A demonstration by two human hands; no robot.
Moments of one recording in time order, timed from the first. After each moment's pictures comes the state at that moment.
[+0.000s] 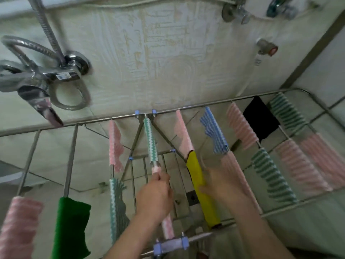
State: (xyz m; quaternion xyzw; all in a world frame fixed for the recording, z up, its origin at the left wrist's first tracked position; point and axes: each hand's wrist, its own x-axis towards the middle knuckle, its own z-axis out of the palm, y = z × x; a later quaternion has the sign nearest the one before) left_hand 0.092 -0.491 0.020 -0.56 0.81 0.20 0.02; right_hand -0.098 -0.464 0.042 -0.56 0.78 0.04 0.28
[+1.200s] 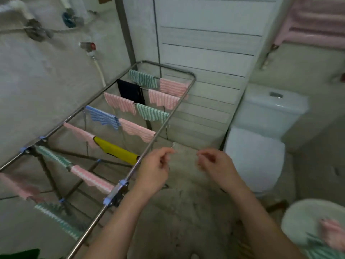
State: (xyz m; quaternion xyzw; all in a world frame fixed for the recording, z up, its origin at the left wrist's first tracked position) left_hand 0.052 -0.312 0.078 -0.16 0.88 0.43 -0.13; right_hand -0.025 -0.139 0.092 -0.13 0.85 -0.48 0.16
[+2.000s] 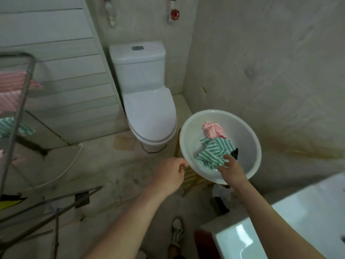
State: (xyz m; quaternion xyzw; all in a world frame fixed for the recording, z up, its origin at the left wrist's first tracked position) left_hand 0.081 -0.047 0.000 0.25 0.89 0.33 0.21; right_hand 0.156 0.154 -0.018 0.41 0.80 -0.43 0.11
